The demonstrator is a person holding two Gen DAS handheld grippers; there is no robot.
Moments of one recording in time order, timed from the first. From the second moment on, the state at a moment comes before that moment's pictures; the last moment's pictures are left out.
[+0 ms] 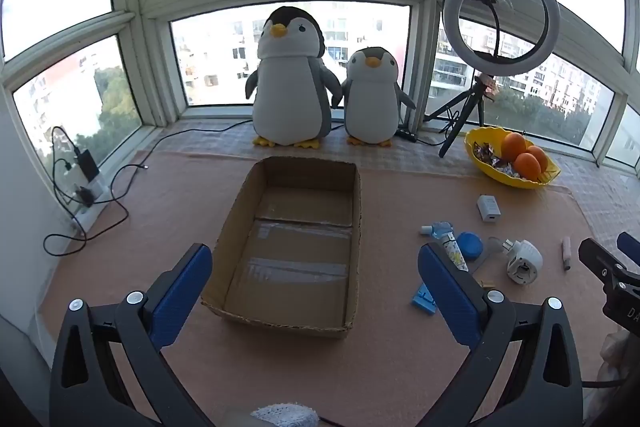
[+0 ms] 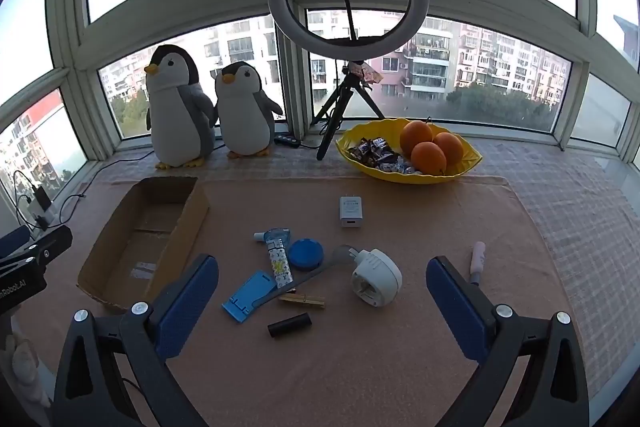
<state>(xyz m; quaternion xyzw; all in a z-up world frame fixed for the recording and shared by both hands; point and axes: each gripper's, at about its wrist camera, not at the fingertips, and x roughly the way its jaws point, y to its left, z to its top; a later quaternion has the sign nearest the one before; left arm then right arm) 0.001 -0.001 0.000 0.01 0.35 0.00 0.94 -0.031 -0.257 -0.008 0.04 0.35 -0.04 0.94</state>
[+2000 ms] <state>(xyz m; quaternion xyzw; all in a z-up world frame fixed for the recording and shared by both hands) -0.003 0.000 0.002 0.00 0.35 0.00 0.94 -0.033 -0.248 -0.011 0.04 0.35 -0.04 0.94</state>
